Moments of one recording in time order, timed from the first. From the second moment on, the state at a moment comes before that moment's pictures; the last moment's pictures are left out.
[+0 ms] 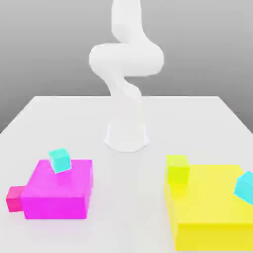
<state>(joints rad) -0.07 -0.71 0.01 -2.32 -0.03 2.34 0.88</state>
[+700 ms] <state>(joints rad) -0.52 0.06 -0.13 -2.51 -0.06 2.68 1.42</state>
